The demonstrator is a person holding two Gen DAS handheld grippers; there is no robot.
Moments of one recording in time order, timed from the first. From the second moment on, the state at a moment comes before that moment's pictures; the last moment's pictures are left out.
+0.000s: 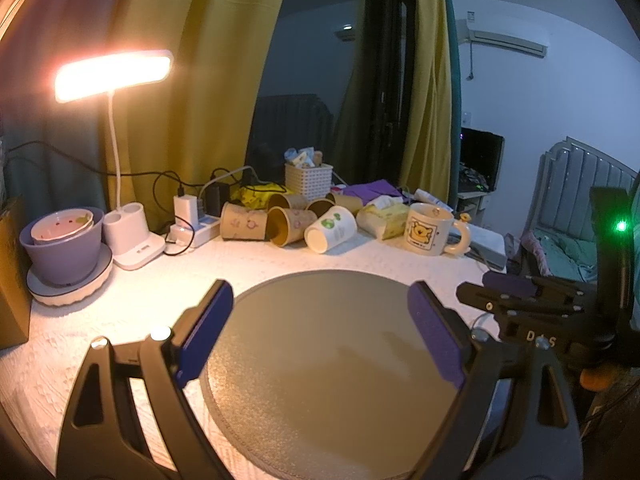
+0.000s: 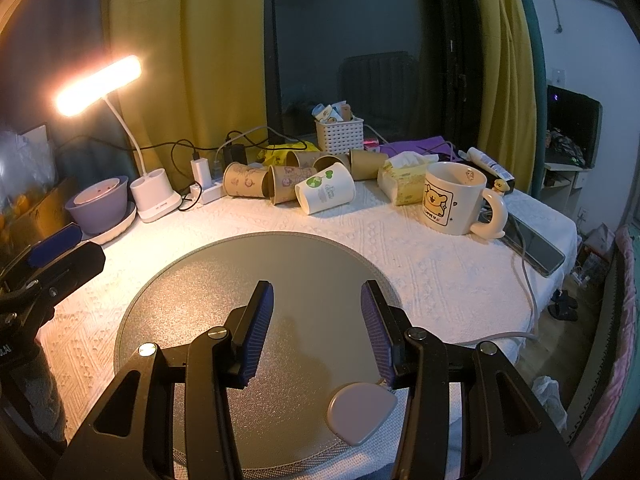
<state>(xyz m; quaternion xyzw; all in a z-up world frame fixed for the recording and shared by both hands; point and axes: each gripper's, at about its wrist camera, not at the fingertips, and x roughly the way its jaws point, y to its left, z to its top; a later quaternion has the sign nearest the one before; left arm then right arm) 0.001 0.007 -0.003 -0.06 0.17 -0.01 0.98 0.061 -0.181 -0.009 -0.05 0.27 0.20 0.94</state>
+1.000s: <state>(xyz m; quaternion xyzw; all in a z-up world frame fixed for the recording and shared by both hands) 0.002 0.006 -0.005 -0.06 0.17 -0.01 0.98 0.062 -0.181 -0.008 -0.05 0.27 0.20 0.94</state>
